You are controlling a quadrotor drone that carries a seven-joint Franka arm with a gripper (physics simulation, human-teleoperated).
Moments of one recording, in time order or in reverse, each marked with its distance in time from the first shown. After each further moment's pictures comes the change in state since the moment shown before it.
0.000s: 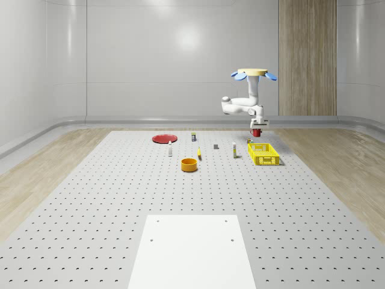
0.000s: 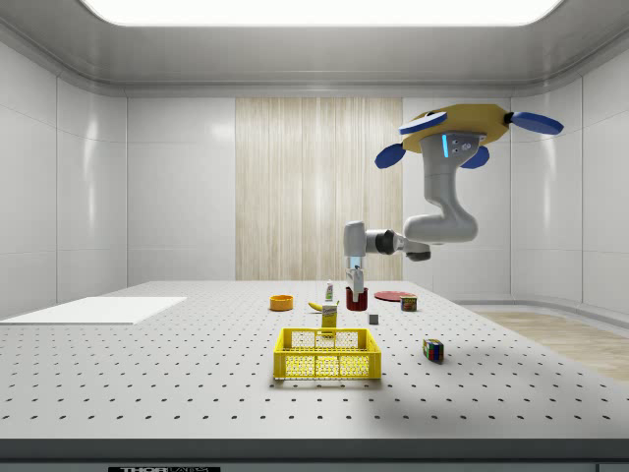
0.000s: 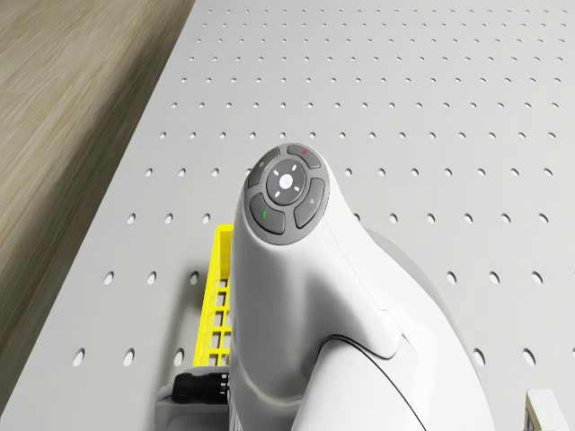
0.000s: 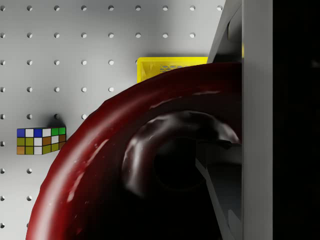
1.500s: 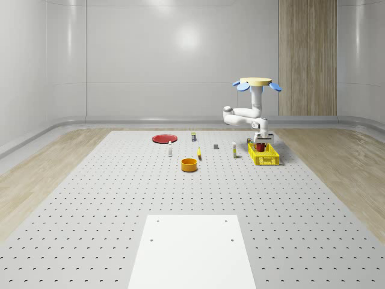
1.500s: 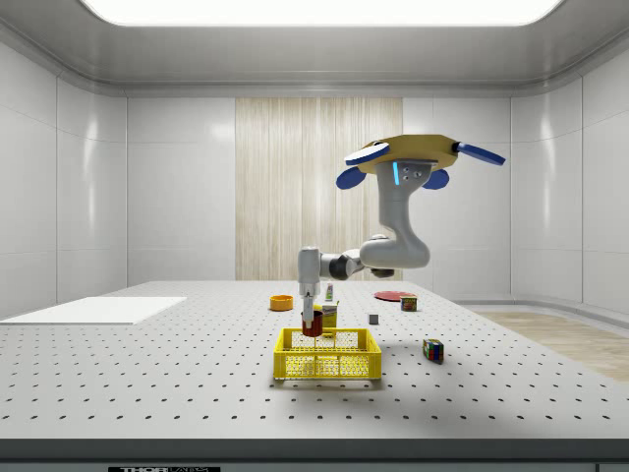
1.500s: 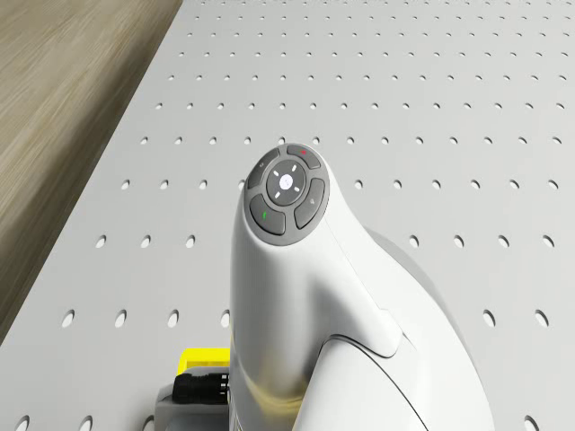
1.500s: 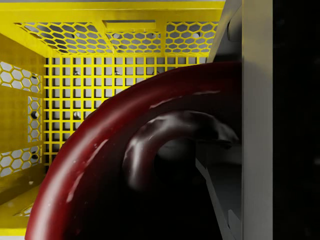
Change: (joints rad) arm -0.011 -0.053 -0.002 0.003 0.014 0.052 0.009
